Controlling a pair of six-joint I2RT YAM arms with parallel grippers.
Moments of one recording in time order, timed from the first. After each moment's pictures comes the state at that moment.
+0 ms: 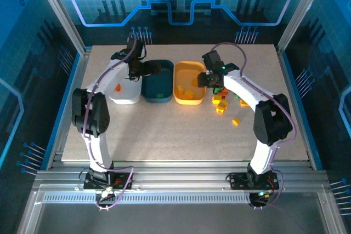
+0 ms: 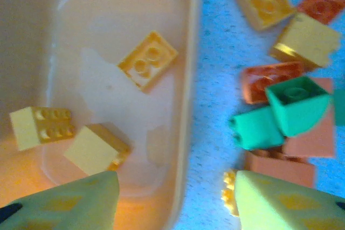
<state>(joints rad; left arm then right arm) -0.19 1.92 1.66 -0.74 0.13 -0.43 0.40 1.80 1.46 -0.70 0.14 0.38</state>
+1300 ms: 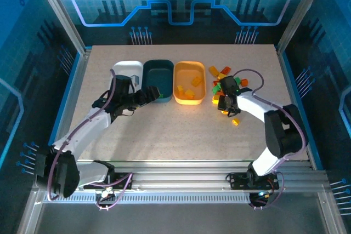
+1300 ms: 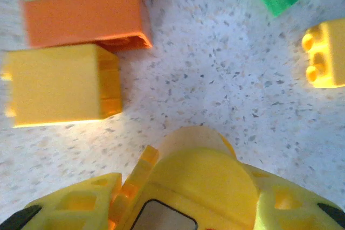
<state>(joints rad) -0.27 1.24 0.84 -0.33 0.34 -0.73 0.31 1.61 0.96 -0.55 0.20 0.52</state>
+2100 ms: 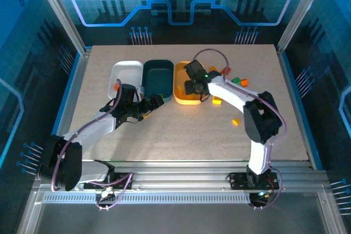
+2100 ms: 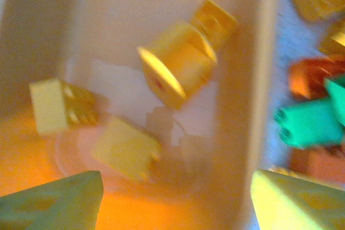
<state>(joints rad) -0.31 1.30 0.68 -0.14 0.48 -0.88 0.56 1.84 1.42 -0.65 0.28 0.41</state>
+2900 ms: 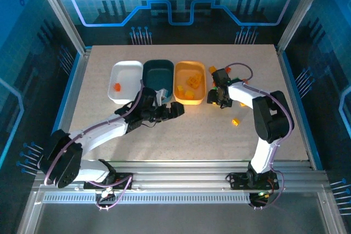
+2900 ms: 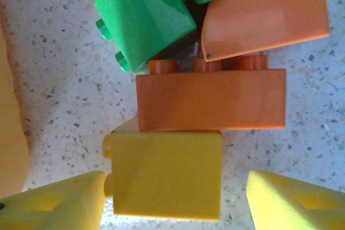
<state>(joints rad) -0.59 1.32 0.74 -0.05 0.41 -0.87 0.31 1.85 1.17 -0.54 0.11 0.50</state>
